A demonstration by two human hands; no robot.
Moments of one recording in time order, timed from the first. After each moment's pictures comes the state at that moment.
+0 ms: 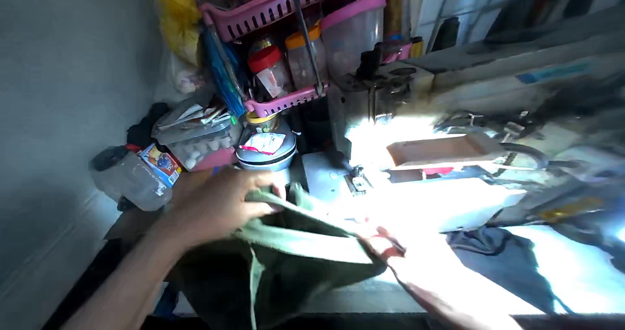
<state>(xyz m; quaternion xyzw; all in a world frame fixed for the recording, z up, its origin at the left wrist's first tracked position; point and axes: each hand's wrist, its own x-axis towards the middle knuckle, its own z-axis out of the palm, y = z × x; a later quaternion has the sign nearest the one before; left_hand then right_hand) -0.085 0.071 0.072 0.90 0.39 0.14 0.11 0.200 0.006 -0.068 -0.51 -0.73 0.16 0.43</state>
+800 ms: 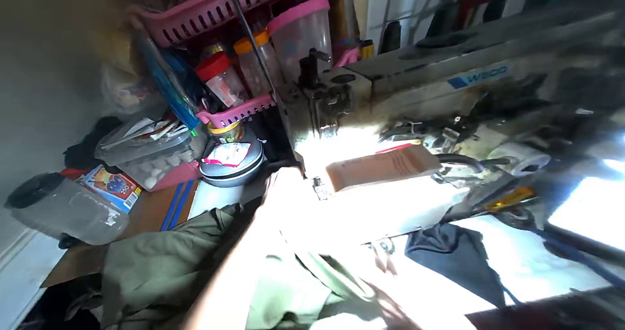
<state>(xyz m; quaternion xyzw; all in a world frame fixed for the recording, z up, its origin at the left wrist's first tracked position) 0.054 0.145 -0.038 0.75 0.62 0.07 0.23 0.239 -0.004 -0.120 -0.51 -0.39 0.60 0.46</state>
